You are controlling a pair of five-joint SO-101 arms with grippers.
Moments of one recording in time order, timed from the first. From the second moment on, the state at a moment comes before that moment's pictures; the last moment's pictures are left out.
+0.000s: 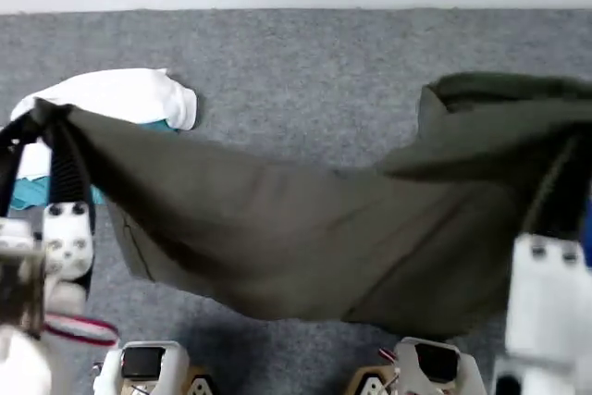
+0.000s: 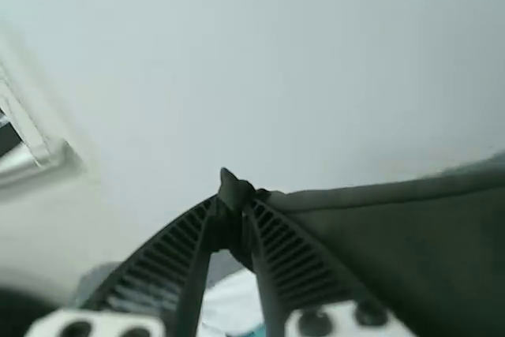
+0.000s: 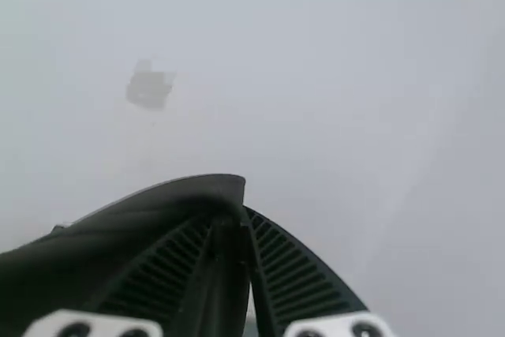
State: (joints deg) left arm -5.2 -56.9 -9.1 84.9 -15.5; right arm 8.1 -39.6 -54.0 92.1 20.9
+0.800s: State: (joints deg) left arm -10.1 -28.3 18.9 40.8 -9.8; right arm 1.8 -2.9 -31.5 49.9 18.9
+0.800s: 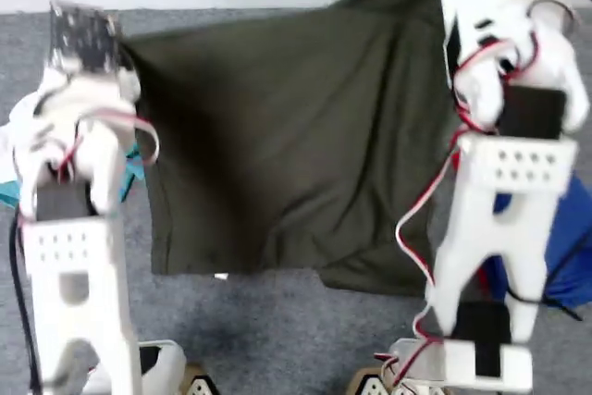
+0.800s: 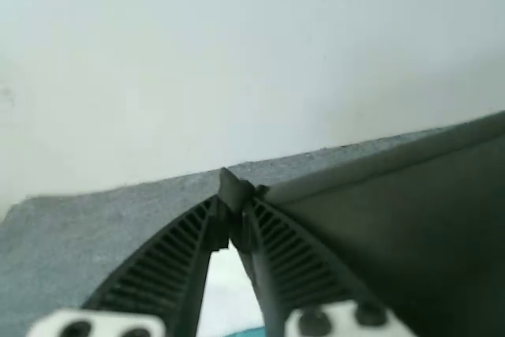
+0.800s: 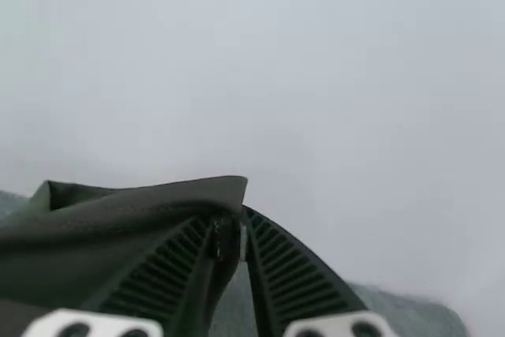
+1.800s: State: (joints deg) left arm -10.6 -3.7 4.8 54.5 -7.5; right arm 0.5 34.7 -66.4 72.8 18.9
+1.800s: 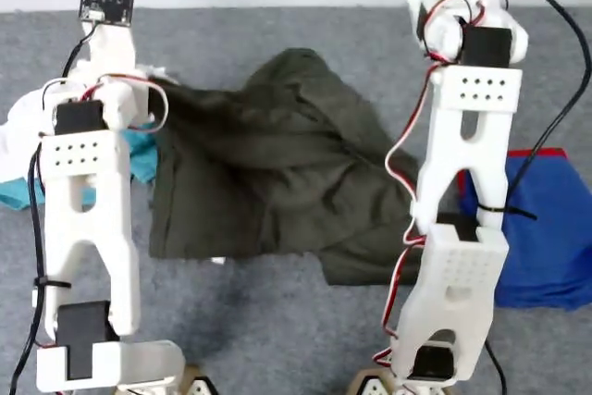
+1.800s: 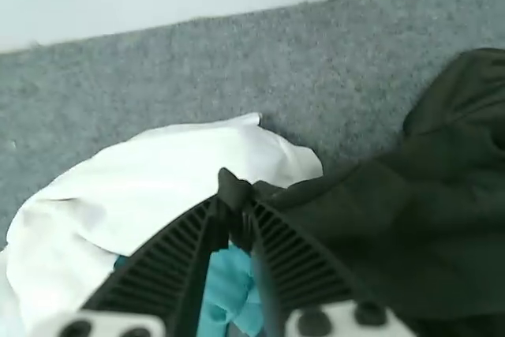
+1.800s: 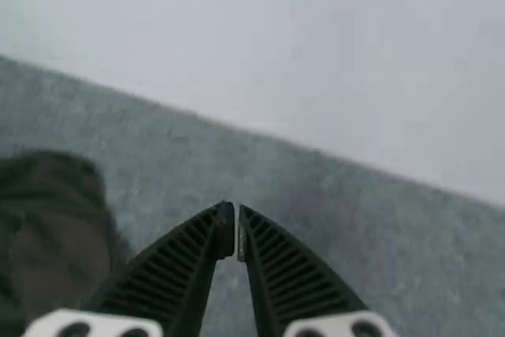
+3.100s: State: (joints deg) left arm -4.7 -3.7 10.2 55.9 -7.5; right arm -11.9 72.4 -92.7 87.5 25.9
